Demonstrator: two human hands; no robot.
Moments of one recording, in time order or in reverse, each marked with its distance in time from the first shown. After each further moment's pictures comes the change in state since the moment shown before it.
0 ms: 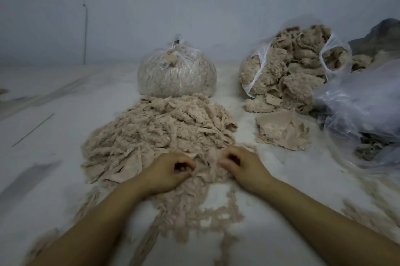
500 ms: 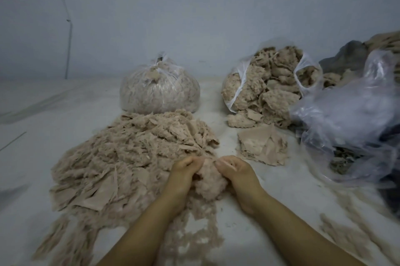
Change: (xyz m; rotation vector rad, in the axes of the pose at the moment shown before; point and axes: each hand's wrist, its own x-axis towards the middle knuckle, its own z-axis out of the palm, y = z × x) left_hand 0.047 0.058 0.059 -0.956 0.286 -0.249; right_hand -0.005 0.001 -0.013 0.829 0.168 0.332
